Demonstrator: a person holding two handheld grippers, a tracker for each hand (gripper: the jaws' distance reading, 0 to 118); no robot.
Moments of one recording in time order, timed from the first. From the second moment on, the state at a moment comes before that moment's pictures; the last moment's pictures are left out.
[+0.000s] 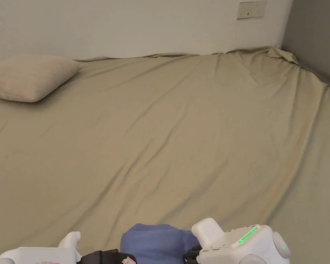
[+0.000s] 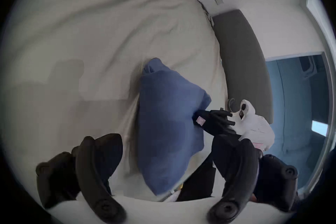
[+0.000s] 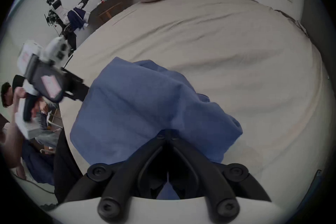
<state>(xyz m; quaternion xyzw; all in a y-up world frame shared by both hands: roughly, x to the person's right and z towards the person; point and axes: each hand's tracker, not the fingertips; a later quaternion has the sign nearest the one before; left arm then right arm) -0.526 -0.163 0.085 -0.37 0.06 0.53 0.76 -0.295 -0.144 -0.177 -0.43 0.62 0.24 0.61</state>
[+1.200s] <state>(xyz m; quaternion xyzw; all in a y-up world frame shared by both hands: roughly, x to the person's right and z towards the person) -0.751 -0.108 0.342 -0.40 0.35 0.54 0.66 -0.354 -0.063 -0.115 -0.41 0.69 0.14 0.58</state>
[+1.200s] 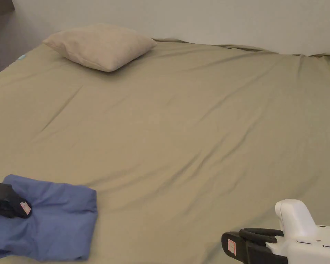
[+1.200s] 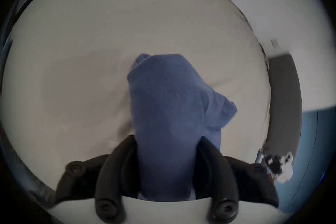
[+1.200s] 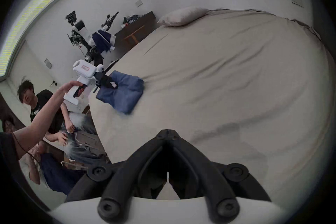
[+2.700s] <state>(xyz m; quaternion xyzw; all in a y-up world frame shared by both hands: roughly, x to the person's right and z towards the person) -0.407 0.191 0.072 -0.06 0.48 0.01 0.87 -0.152 0.182 -0.243 0.01 0.47 0.05 0.88</state>
